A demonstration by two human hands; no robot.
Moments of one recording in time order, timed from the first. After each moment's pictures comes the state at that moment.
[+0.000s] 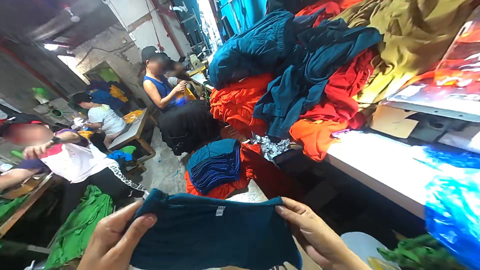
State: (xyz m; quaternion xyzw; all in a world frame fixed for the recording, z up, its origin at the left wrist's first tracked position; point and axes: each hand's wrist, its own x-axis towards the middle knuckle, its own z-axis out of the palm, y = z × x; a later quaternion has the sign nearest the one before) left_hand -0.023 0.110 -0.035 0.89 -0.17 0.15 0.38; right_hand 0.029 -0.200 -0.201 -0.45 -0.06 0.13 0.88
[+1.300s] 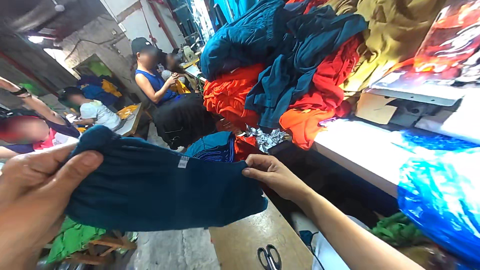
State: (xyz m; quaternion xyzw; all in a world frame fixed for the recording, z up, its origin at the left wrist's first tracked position) left_hand -0.008 0.086 0.047 0.90 -0.12 0.25 0.34; right_hand 0.098 -0.199 -0.175 -0.54 -0.32 0.03 0.78
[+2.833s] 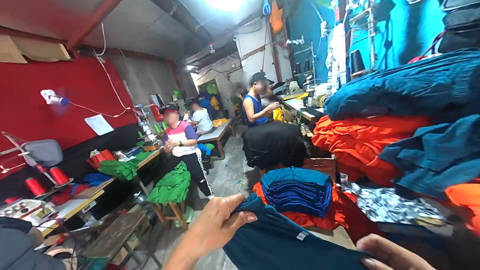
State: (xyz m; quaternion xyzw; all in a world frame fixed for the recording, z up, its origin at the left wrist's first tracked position) left_hand -0.125 0.131 0.007 0.95 -0.14 0.17 0.22; right_hand 0.034 -0.186 -0.173 -0.60 -0.40 0.15 0.68
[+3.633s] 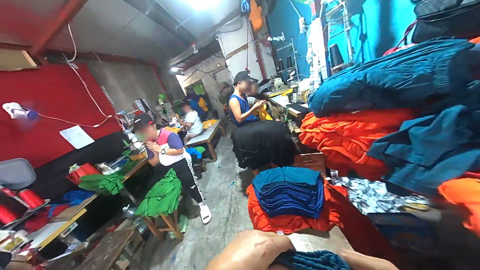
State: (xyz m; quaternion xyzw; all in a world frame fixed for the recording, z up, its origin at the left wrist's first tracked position) left_hand -0.057 0.090 -0.026 0.94 -0.25 -0.05 0.21; right_hand 0.026 -0.148 -0.139 -0.61 -0.48 0.05 0.63
